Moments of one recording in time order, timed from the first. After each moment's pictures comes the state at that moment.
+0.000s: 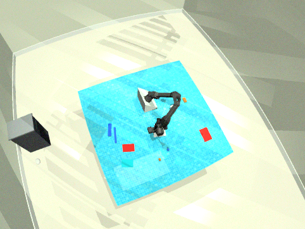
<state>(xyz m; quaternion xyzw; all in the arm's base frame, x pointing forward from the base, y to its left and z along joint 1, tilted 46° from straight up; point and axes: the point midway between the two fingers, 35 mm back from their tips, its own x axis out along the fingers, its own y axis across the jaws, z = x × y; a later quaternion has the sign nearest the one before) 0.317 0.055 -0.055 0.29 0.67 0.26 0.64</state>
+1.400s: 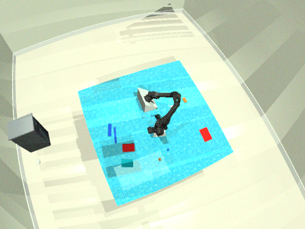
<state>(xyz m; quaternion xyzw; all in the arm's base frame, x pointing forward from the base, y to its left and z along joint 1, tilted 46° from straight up) 0.317 0.055 -0.055 0.29 0.66 0.26 0.64</state>
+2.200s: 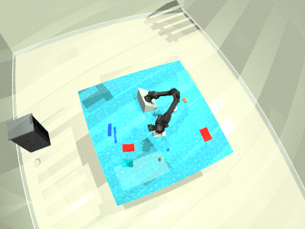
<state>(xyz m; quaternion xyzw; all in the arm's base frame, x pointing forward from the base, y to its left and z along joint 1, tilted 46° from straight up) 0.320 0.011 -0.013 0.29 0.66 0.26 0.64</state>
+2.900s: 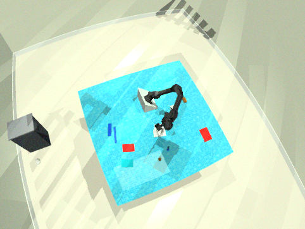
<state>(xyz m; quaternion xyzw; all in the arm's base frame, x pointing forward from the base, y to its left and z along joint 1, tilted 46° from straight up) 0.313 0.054 0.036 0.16 0.62 0.36 0.68</state>
